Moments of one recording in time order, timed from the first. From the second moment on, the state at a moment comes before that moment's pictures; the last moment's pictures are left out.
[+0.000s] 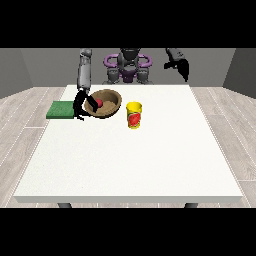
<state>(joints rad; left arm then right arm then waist) -0.43 0.12 -0.05 -1.36 -0.07 0.03 -0.18 -0.51 -0.29 -0.26 -0.56 0.05 -0.38 -0.31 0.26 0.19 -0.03</state>
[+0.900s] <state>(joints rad) -0.29 0.18 0.11 -1.16 -0.01 0.02 -0.27 -0.59 -0.40 -0.17 -0.71 0.09 -0.22 0.20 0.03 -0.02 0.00</state>
